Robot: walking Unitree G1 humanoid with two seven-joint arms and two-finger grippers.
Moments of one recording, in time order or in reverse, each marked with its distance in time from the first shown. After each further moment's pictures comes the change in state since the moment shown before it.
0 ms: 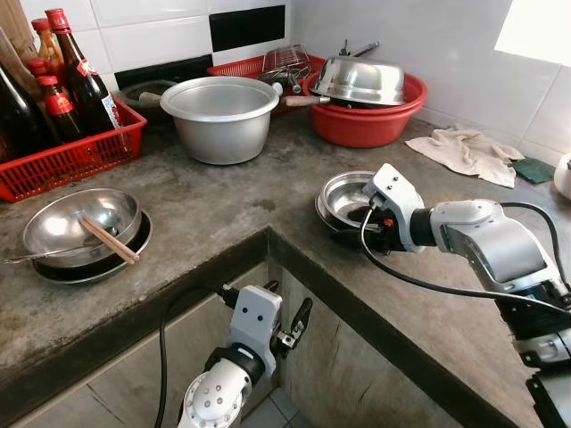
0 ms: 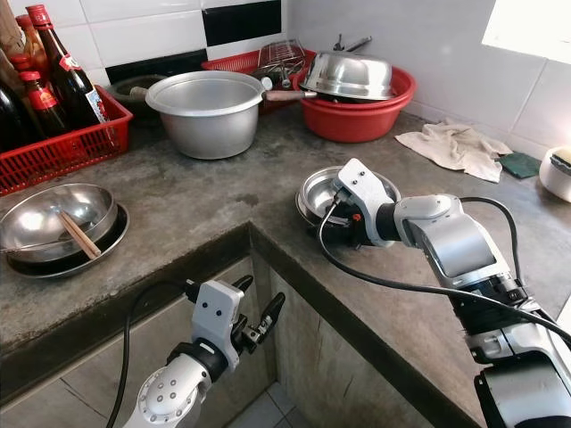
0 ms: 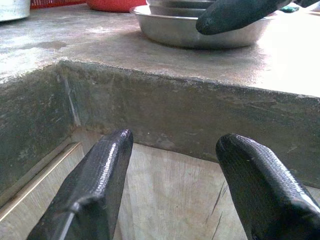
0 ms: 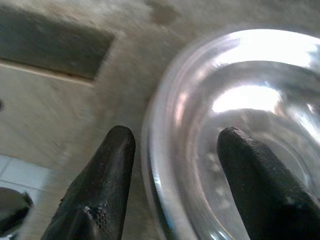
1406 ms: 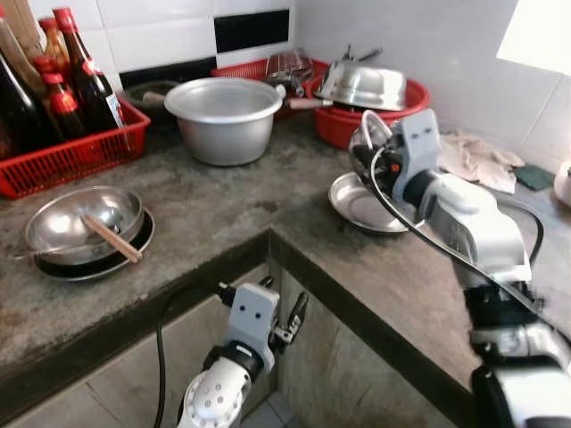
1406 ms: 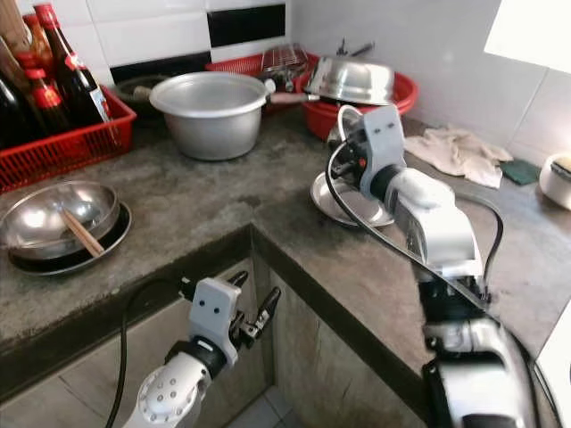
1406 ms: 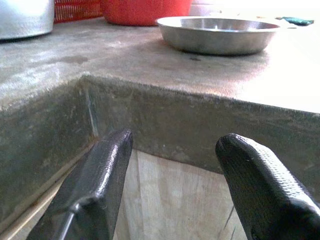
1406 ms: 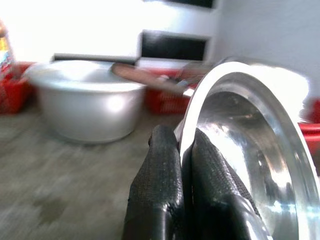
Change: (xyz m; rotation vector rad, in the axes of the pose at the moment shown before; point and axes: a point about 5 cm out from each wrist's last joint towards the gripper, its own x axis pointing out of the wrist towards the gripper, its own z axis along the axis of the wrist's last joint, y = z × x) left arm 0.003 0.004 0.004 0.017 -0.028 0.049; right arm -0.016 -0.002 0.037 0.170 -0.634 -0.618
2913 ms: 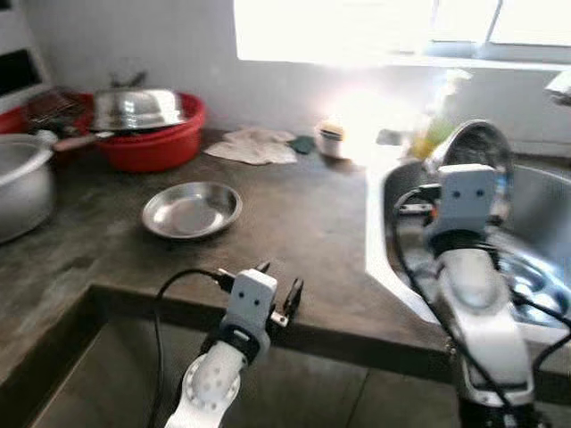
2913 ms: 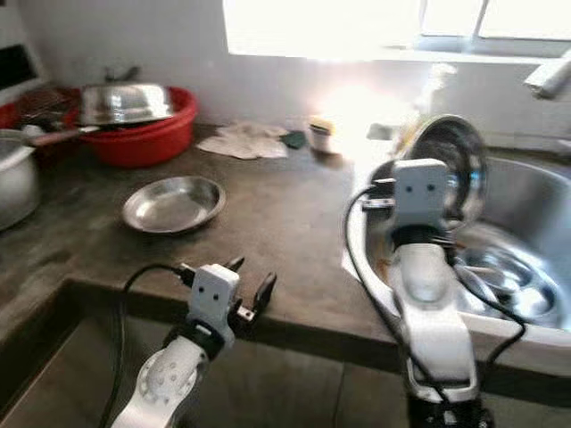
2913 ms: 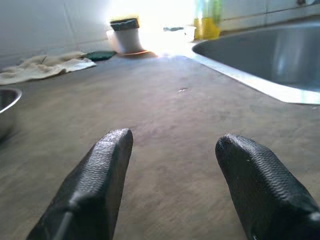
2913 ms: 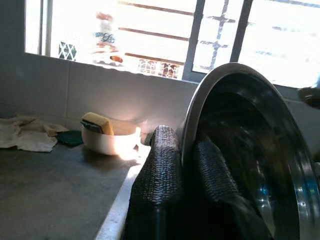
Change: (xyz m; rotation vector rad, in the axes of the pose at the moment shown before) left arm 0.008 0.021 0.004 0.096 -0.032 0.042; right arm -0.061 0.020 -0.009 -0.194 -0.032 -0.394
